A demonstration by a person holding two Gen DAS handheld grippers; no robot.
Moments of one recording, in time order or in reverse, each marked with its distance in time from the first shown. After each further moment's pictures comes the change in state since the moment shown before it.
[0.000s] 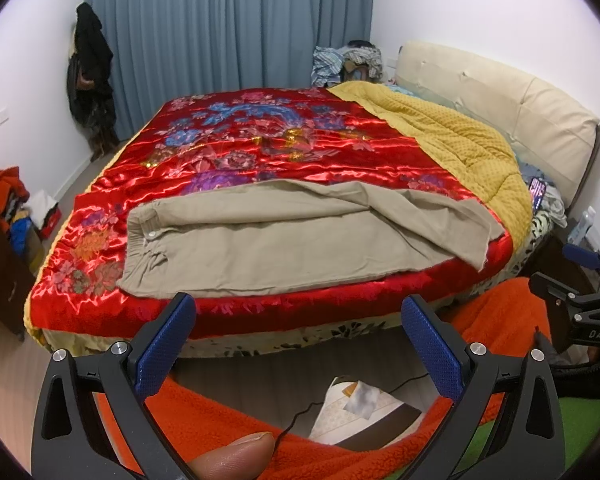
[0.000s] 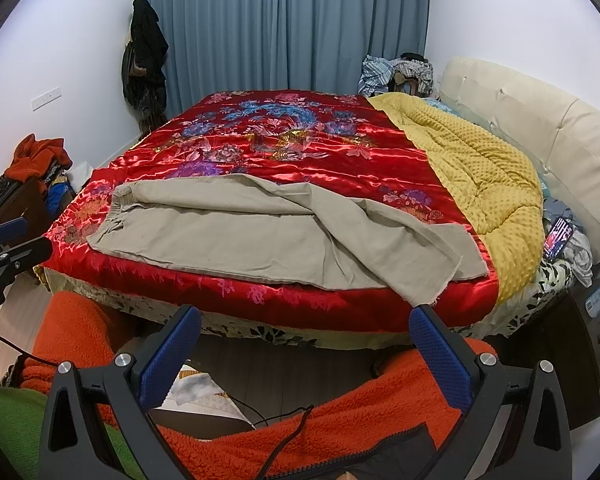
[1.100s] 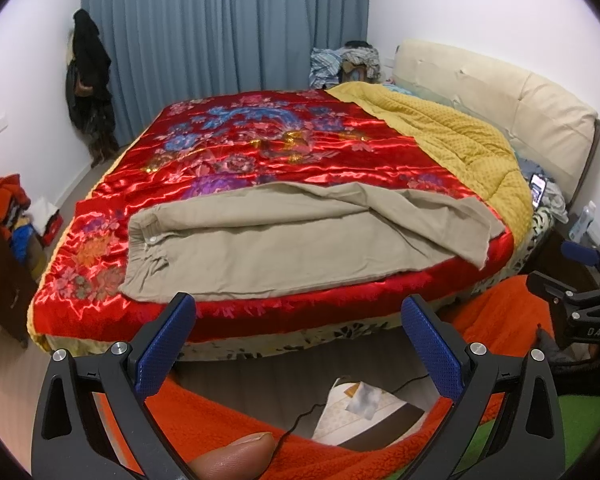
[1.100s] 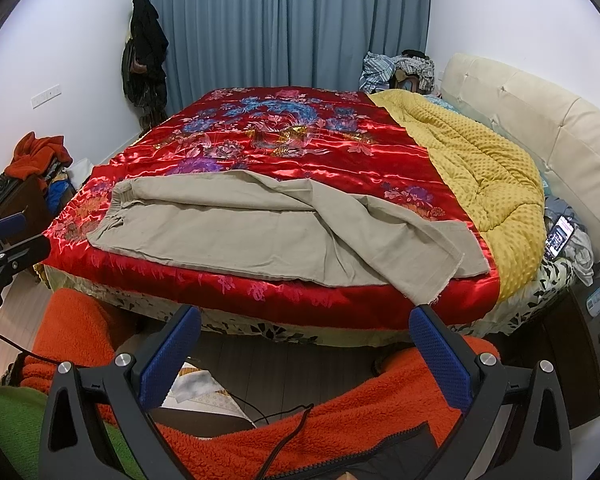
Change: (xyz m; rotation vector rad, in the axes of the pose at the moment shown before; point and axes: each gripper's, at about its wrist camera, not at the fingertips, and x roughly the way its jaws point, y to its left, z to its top) left arm -0.001 -0.001 0.000 -0.002 -0.008 0.009; right arm 0.001 0.001 -0.001 0.000 0.002 -0.001
